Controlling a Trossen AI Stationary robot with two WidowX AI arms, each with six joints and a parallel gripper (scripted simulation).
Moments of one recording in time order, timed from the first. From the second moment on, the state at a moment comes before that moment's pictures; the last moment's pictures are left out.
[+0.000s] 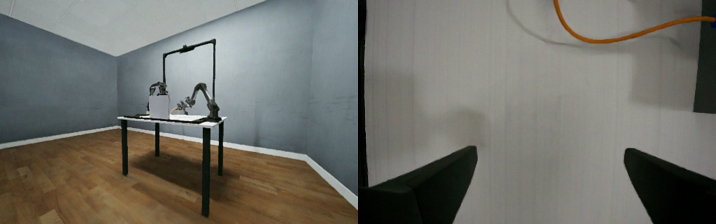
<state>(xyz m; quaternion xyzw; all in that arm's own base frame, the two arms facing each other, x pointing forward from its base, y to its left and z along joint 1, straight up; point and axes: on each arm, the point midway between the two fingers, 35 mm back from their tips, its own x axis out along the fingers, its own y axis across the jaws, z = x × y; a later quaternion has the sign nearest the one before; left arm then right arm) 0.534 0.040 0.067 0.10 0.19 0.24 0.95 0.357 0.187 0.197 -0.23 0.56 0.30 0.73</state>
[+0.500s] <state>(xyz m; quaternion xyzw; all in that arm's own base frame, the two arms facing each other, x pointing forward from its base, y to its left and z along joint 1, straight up) 0.537 0.042 0.069 0.10 0.19 0.25 0.95 0.357 0.187 0.197 -0.23 0.56 0.30 0.73</state>
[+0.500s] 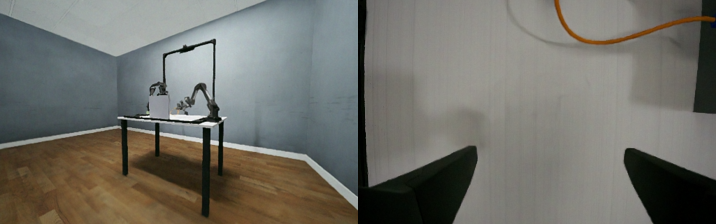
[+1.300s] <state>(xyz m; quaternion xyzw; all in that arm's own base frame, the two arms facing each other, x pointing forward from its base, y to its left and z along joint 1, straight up) 0.541 0.047 0.074 0.10 0.19 0.25 0.94 0.357 0.187 0.197 -0.23 0.56 0.30 0.73</state>
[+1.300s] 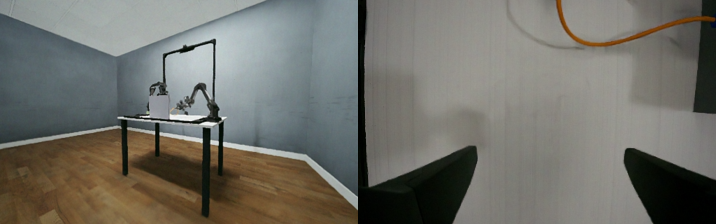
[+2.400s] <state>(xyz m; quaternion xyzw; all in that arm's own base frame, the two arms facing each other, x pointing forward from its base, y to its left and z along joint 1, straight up) 0.550 0.058 0.083 0.08 0.20 0.26 0.94 0.357 0.187 0.197 -0.23 0.56 0.30 0.73</state>
